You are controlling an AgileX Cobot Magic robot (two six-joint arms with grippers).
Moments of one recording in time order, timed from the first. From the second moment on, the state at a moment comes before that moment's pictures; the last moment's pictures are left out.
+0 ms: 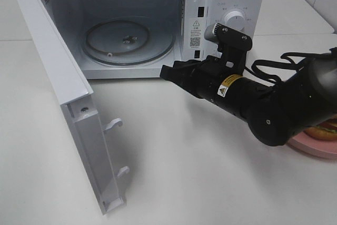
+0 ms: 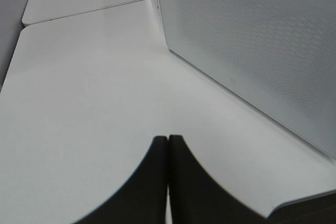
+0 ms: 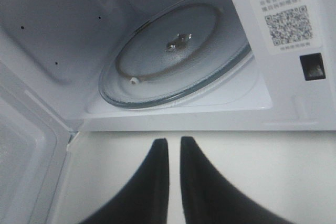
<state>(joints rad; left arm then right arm) 0.00 0.00 -0.50 -0.14 1.06 0.28 0.60 1.98 -0.70 0.02 -0.97 0.40</state>
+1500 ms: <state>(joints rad) 0.00 0.00 -0.50 -0.14 1.06 0.28 0.60 1.75 -1.11 -0.07 0.73 0.18</state>
